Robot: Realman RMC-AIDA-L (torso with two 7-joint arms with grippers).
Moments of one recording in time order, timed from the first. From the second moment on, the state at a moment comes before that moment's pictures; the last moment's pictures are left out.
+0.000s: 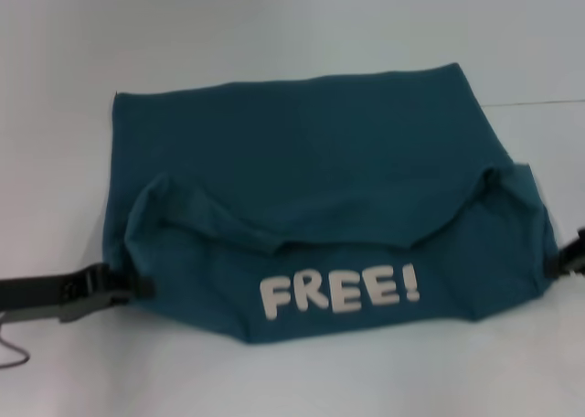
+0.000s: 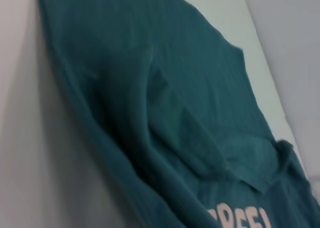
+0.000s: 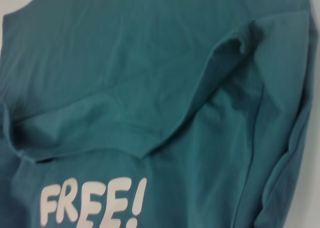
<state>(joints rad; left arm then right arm) -0.52 -2.06 0.66 0.74 2.19 1.47 -2.39 0.58 1.89 -0.61 -0.81 -2.49 -1.57 2.55</state>
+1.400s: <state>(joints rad) -0.56 -1.97 0.33 0.86 2.52 1.97 -2.35 0.48 1.82 -0.36 -0.79 -2.41 -1.94 2.36</state>
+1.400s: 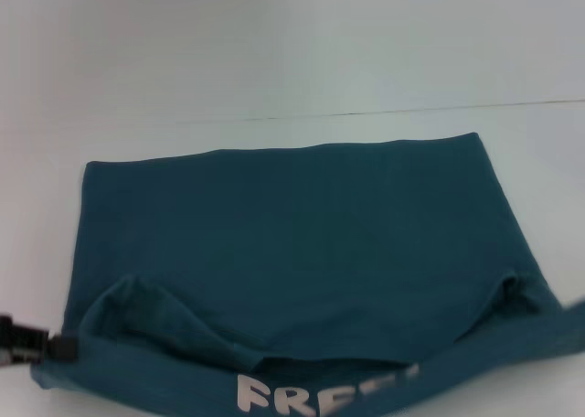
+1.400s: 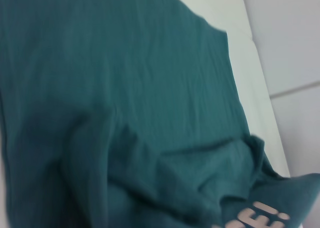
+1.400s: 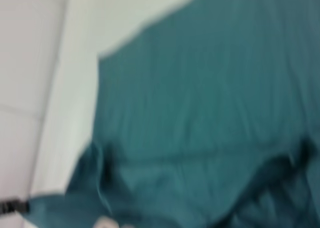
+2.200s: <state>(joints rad) -0.79 -1.94 0.34 0.75 2.52 1.59 -2.57 0.58 1.84 -0.30 -0.69 -2.11 -1.52 2.46</state>
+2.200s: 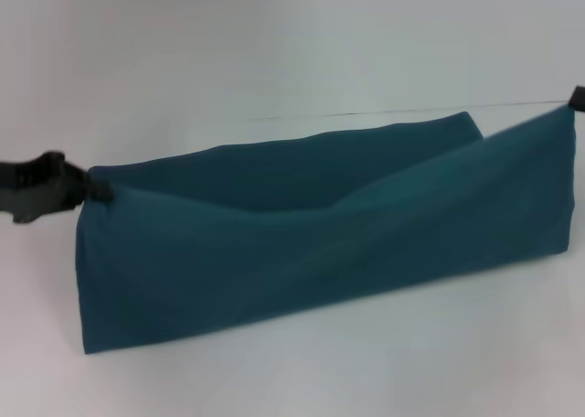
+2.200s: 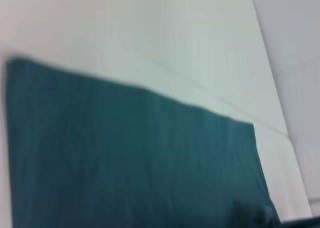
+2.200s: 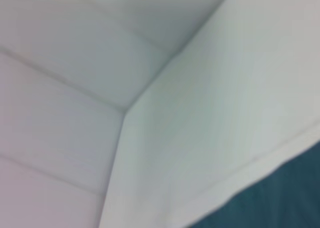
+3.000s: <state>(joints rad) -0.80 -2.02 0.40 0.72 2.45 1.21 -2.59 0.69 1.93 -0.41 -0.55 -2.11 -0.95 2.39</state>
